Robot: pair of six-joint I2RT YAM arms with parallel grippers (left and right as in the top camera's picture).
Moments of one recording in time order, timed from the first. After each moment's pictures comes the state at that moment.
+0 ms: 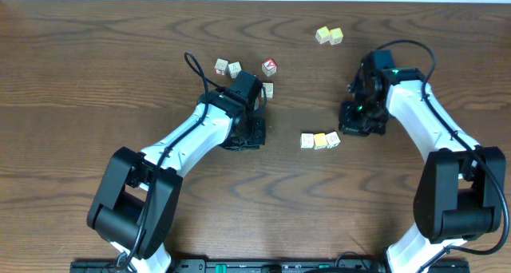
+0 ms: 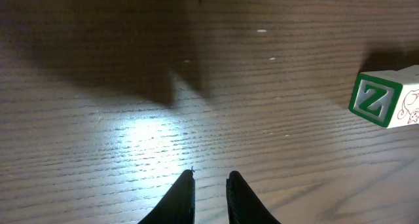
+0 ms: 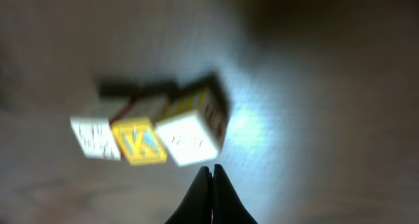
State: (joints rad) left arm -0.51 1.83 1.20 -0.73 0.25 -0.52; right arm 0.10 1.84 1.30 -1.00 -0.20 0.24
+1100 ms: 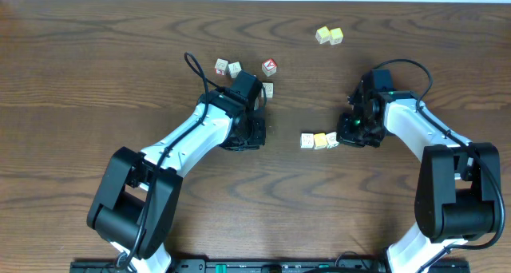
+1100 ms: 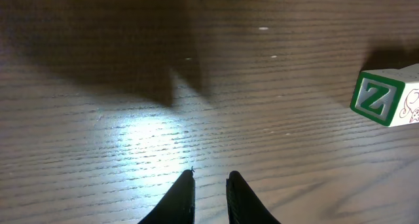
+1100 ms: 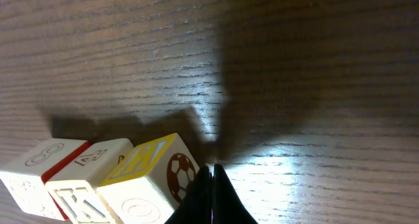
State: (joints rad) left arm -0.51 1.83 1.20 -0.74 0.25 -0.52; right arm 0.08 1.85 1.09 -0.73 -0.26 0.28
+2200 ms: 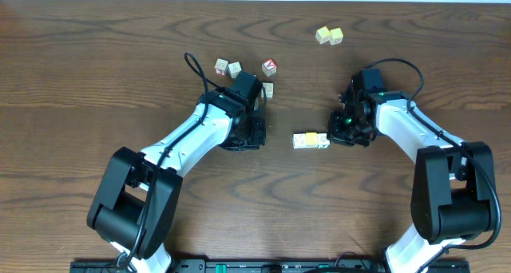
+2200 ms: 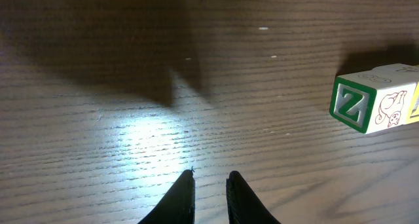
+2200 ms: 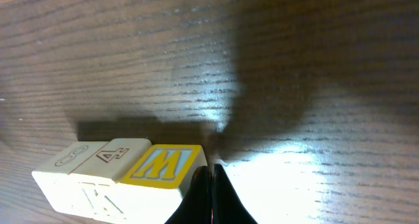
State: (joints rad) left arm -0.51 1.83 1.20 -0.74 0.25 -0.52; right arm 0.14 1.85 1.09 -0.69 -0.31 0.35
